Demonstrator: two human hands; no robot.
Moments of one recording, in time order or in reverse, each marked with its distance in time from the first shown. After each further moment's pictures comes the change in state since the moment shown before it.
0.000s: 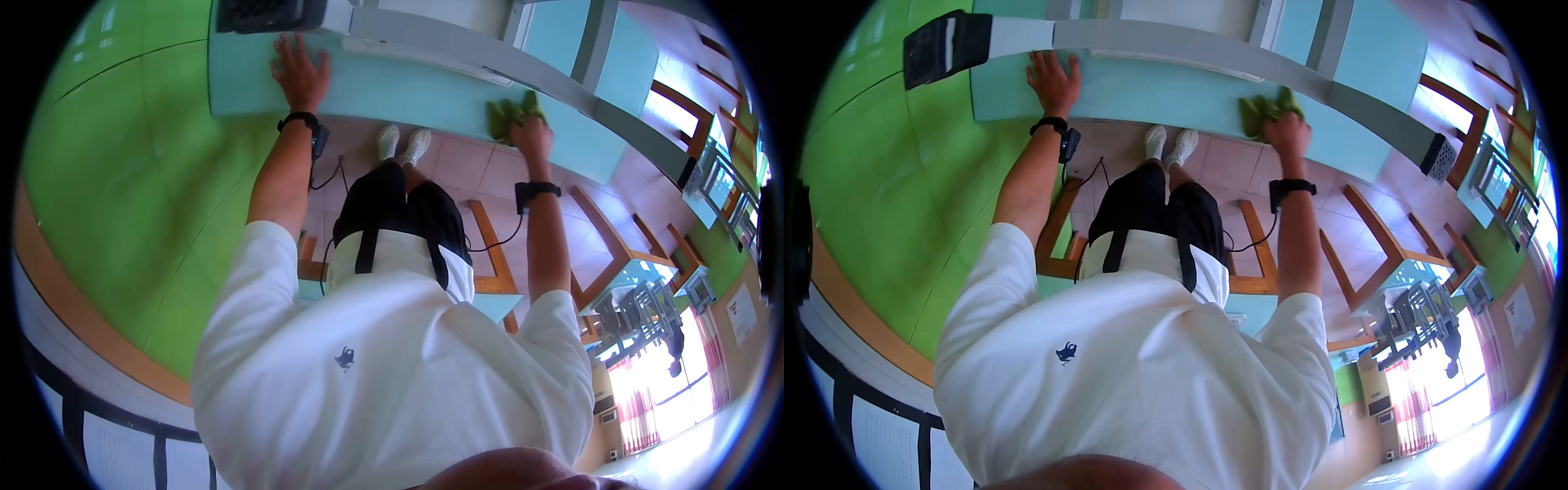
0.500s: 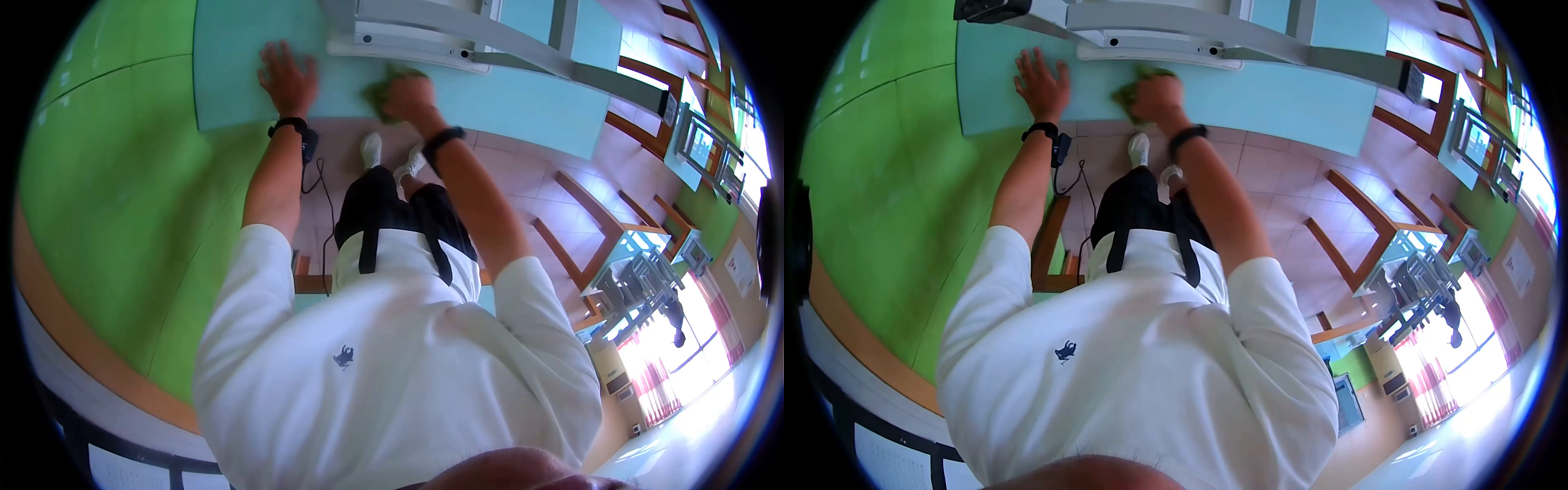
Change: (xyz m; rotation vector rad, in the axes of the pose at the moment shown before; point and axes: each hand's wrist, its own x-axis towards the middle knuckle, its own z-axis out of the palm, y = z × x) left_hand 0.003 0.003 -0.011 -0.032 0.003 0.004; right_hand -0.026 -0.228 0.005 -0.135 -0.161 -0.499
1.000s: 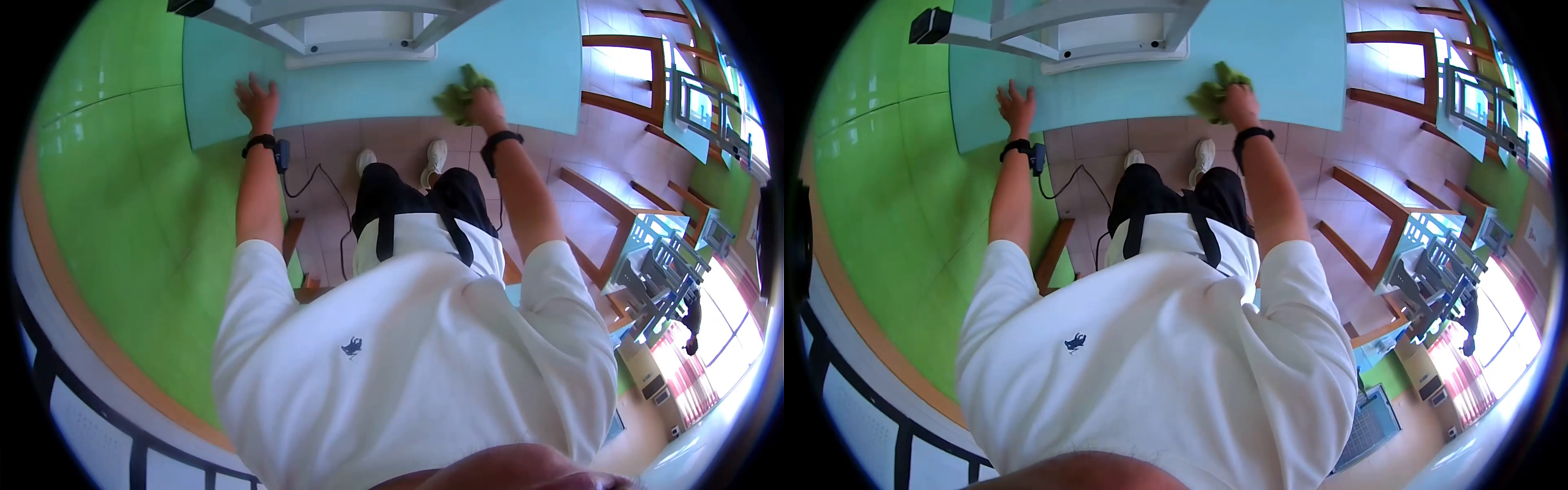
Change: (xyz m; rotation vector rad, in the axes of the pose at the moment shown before) left_hand -0.013 -0.012 0.015 0.031 -0.174 -0.073; right_hand -0.095 0.257 0.079 0.230 0.171 0.452
